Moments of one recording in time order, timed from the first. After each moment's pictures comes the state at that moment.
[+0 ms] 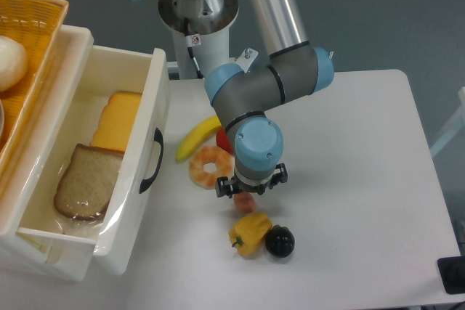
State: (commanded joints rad) arm 2.42 -2.10 -1.60 -1.10 1.58 0.11
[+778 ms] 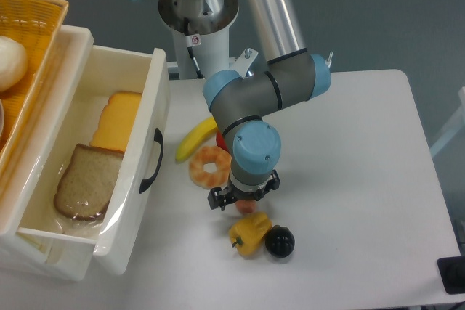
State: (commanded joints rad) arm 2.41 -2.12 -1.62 -1.05 1.54 0.08
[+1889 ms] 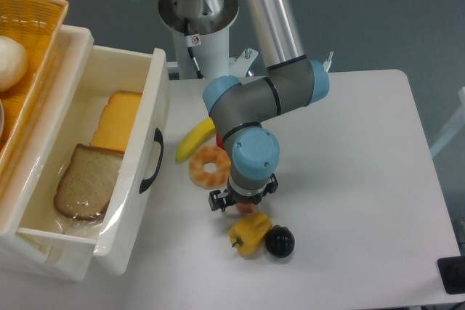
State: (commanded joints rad) arm 2.41 -2.14 -1.62 -1.05 1.54 0.09
